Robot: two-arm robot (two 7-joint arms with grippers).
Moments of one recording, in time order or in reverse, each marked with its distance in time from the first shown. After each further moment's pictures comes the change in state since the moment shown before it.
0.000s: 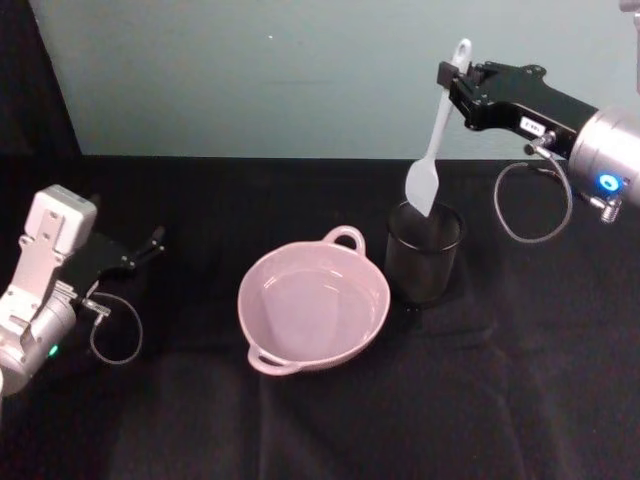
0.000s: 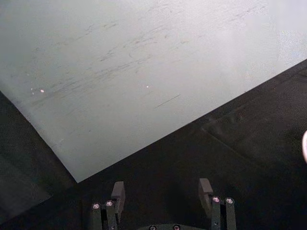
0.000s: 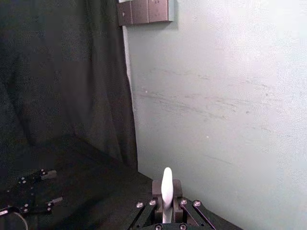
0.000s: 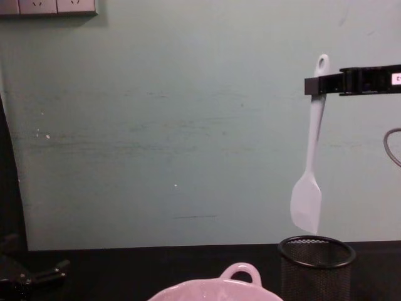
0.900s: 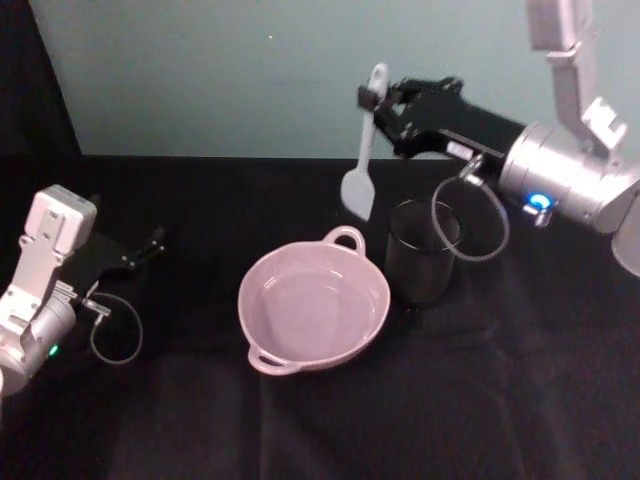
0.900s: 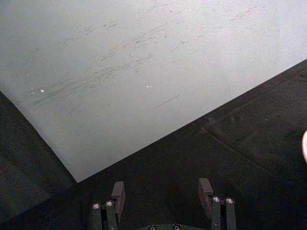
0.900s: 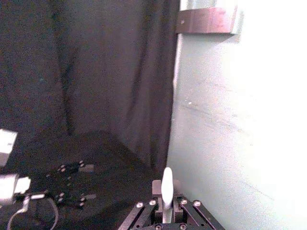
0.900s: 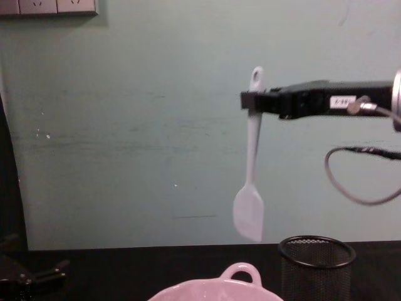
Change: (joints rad) left arm 0.000 0.000 0.000 0.000 0.000 0.000 0.000; right arm 0.068 -0.063 -0.127 0.102 -0.119 -0.173 0.158
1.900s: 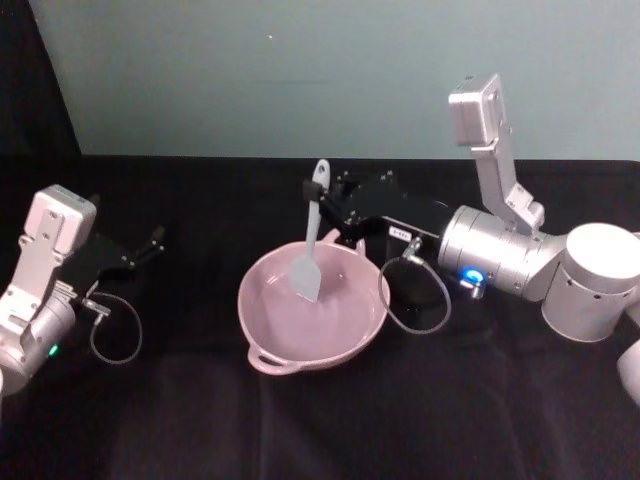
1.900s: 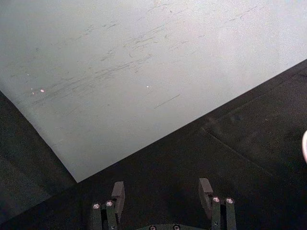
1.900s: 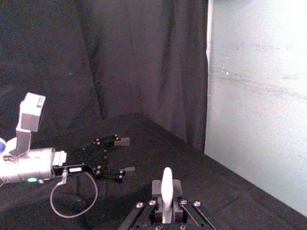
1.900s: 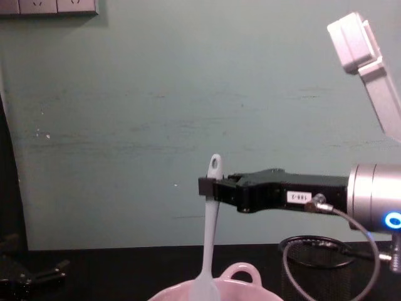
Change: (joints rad) left arm 0.000 0.000 0.000 0.000 0.000 0.000 0.000; right arm -0.036 -0.095 -0.095 0.179 0.009 -0.092 0.092
